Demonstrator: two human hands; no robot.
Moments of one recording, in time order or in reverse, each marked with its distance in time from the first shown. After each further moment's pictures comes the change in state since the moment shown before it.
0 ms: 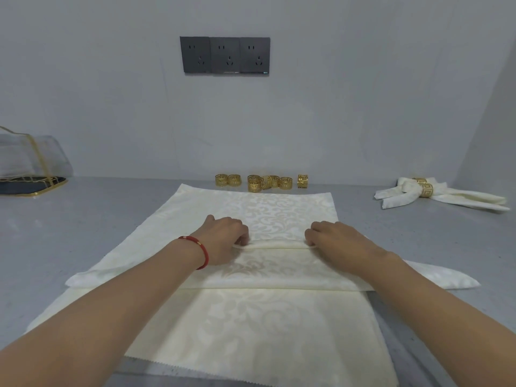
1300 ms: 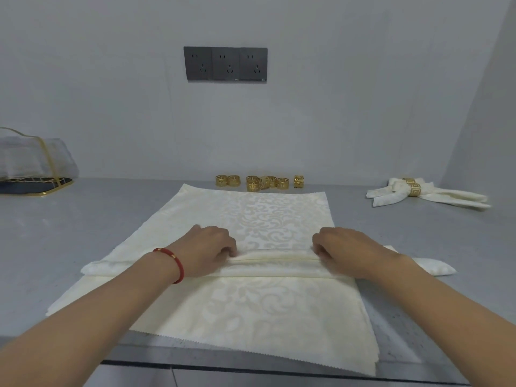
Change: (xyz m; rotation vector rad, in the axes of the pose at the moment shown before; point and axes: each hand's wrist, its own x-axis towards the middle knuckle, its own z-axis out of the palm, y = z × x) left_hand -0.060 -0.001 -0.002 -0.019 0.036 0.070; right_hand -0.044 -0.018 -0.039 -0.033 -0.100 -0.024
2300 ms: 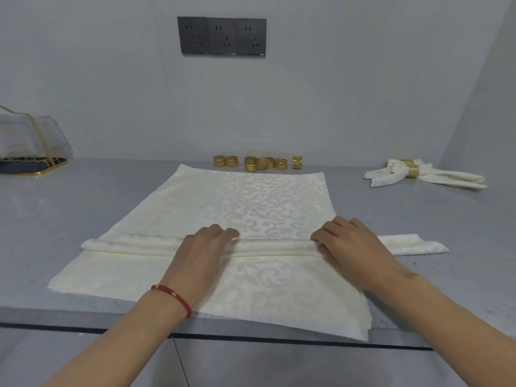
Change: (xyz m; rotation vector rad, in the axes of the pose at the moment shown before) left_hand -0.054 0.049 0.040 -0.065 0.425 -0.141; right_hand -0.046 -0.028 0.018 -0.042 0.230 0.077
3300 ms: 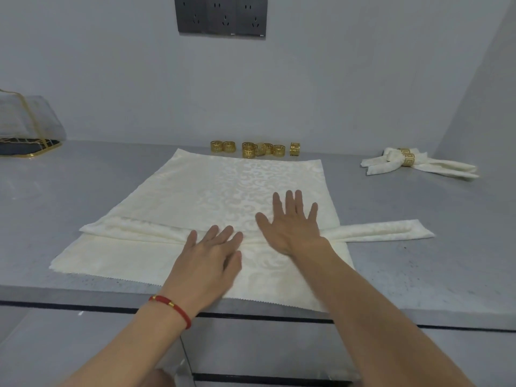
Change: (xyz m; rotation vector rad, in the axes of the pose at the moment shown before) left_hand -0.030 0.033 -0.006 0.036 -0.306 -0.100; right_hand 0.079 -0.081 0.028 0.313 -0.452 0.497
